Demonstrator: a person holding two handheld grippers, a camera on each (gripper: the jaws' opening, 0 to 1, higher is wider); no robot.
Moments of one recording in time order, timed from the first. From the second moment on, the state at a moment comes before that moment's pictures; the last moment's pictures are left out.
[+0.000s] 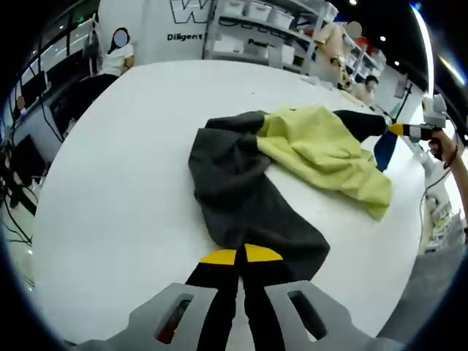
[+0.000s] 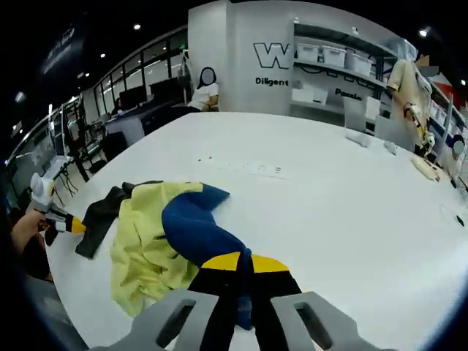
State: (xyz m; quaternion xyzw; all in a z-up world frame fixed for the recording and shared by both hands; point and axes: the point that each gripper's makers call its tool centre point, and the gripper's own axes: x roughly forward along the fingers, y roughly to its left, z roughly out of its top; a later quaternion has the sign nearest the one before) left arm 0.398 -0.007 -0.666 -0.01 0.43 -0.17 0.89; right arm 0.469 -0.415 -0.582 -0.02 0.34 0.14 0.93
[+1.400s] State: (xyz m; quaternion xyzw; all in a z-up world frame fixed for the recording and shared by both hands) left arm 0.447 0.106 -0.664 0.08 0.45 -0.04 0.89; right arm 0.476 -0.504 -0.635 0.01 0.42 0.06 0.90
